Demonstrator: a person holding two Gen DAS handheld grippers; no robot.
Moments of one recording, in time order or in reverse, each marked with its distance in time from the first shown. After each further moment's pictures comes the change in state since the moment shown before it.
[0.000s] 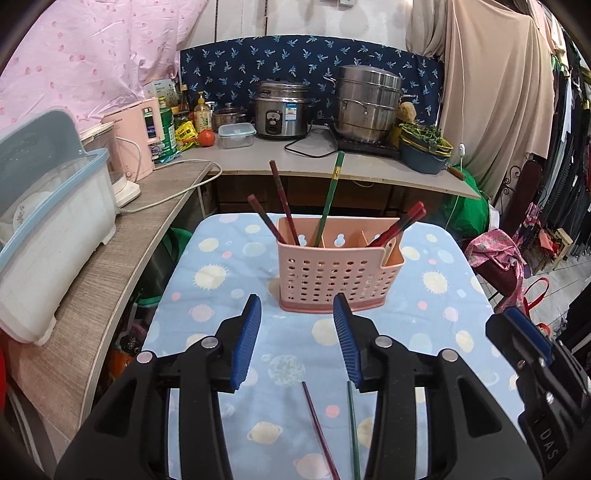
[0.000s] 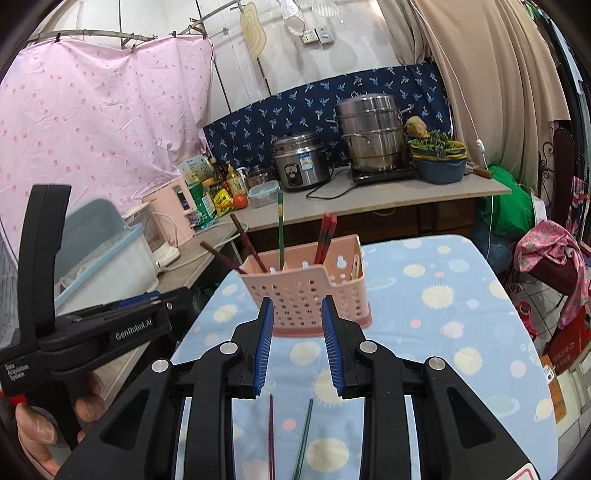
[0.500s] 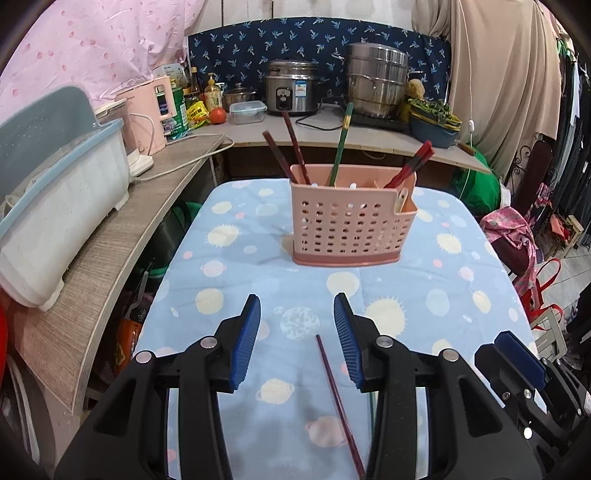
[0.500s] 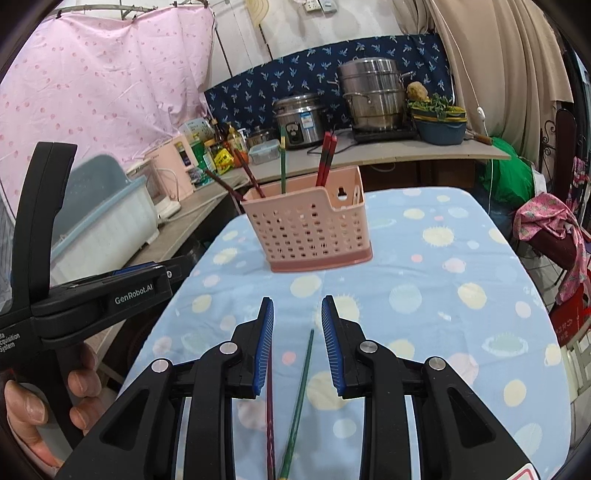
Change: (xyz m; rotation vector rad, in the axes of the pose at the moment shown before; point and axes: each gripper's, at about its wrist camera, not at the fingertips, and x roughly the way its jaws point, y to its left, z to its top) left arm 0.001 0.002 -0.054 0.009 0.065 0.053; right arm -0.002 0.000 -0.060 -0.007 0.132 -0.005
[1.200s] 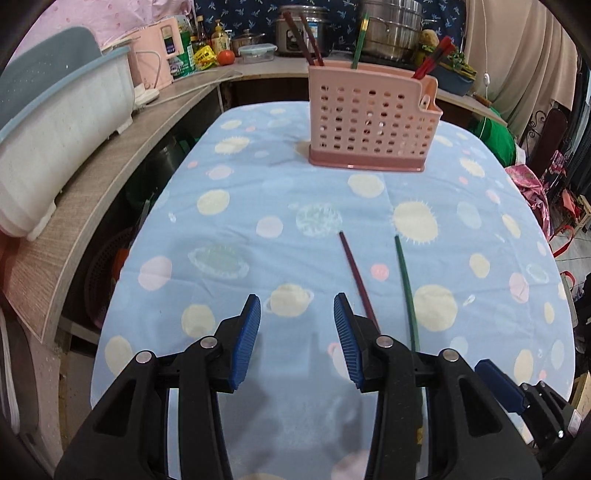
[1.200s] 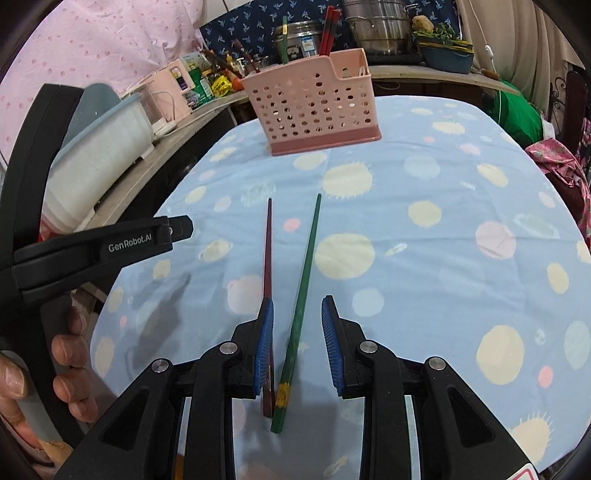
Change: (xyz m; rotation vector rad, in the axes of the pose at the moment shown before) left arm 0.036 0.012 -0.089 -0.015 0.178 0.030; right arm 0.030 0.010 -0.106 -0.010 0.253 0.002
